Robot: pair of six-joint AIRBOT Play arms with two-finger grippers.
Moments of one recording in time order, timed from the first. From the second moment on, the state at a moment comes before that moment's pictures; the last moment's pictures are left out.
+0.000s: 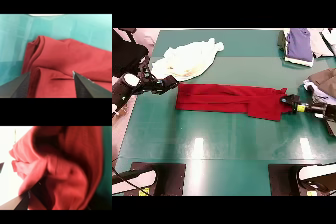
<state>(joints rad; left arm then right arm) 0.07 -1.29 1.02 1.02 -0.67 -1.51 -0.48 -1.69 0.89 -0.39 1.28 0.80</state>
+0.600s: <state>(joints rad) -0.16 -1.29 1.02 0.97 -0.76 -1.44 -0.35 -1.62 1.13 -0.52 1.34 0.97</state>
